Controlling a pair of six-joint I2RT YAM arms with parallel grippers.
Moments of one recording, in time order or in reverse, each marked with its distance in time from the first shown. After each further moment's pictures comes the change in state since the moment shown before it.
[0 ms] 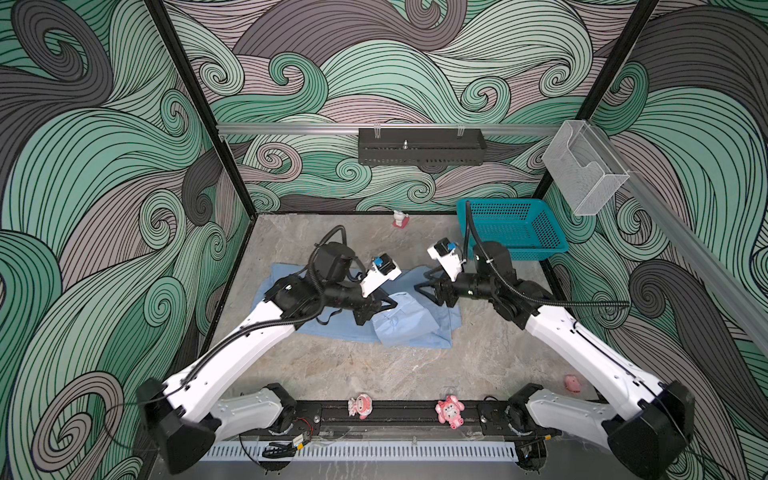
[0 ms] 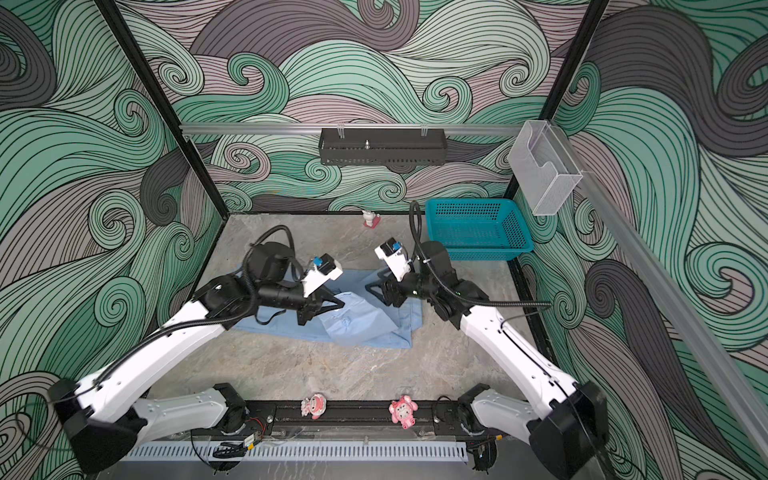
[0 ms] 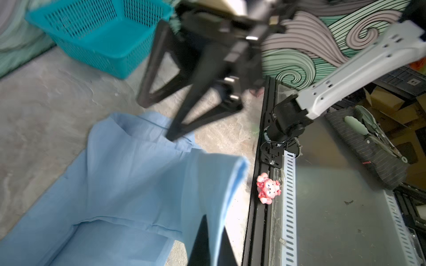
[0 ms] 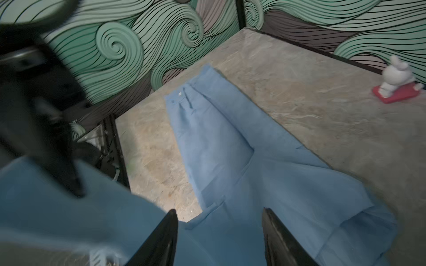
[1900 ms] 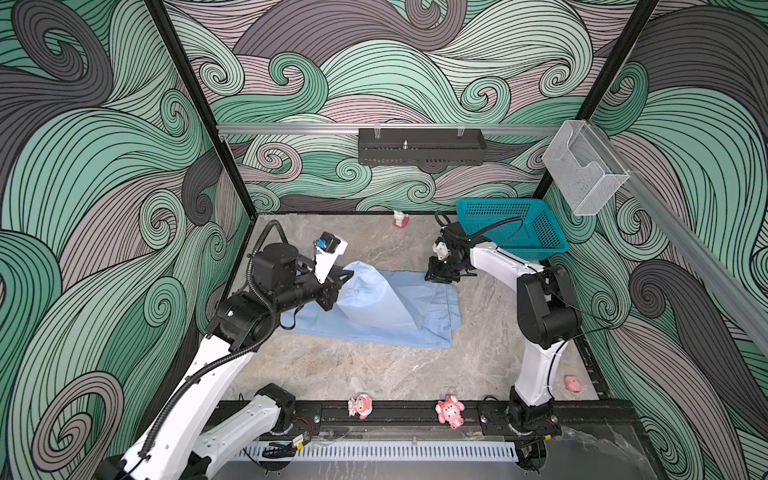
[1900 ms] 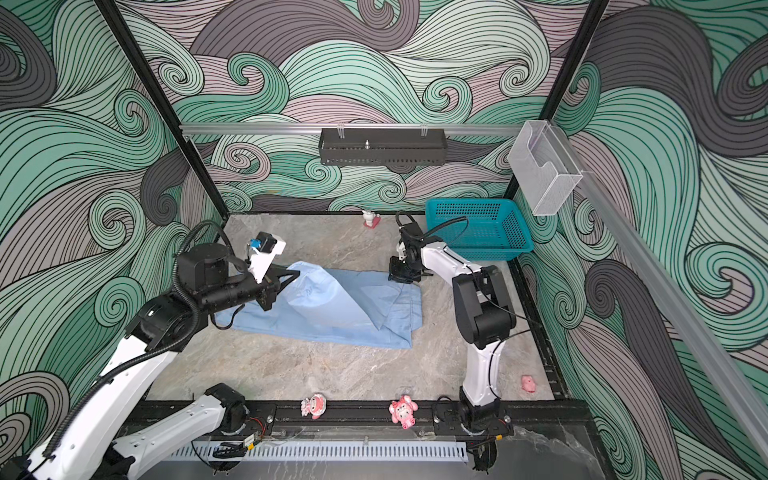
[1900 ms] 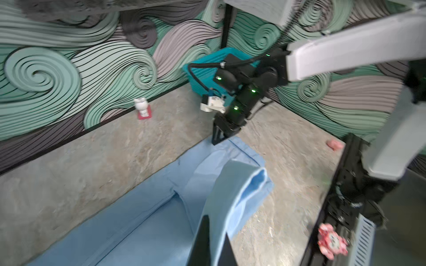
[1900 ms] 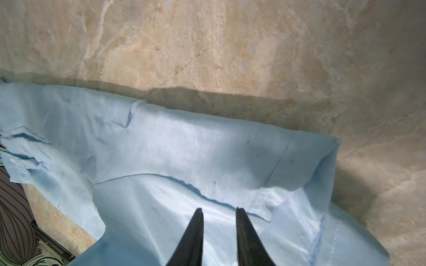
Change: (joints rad) left arm 0.299 -0.126 0.002 0.013 -0.232 -0.135; right arm -0.165 0.750 0.356 -0.294 0.166 0.374
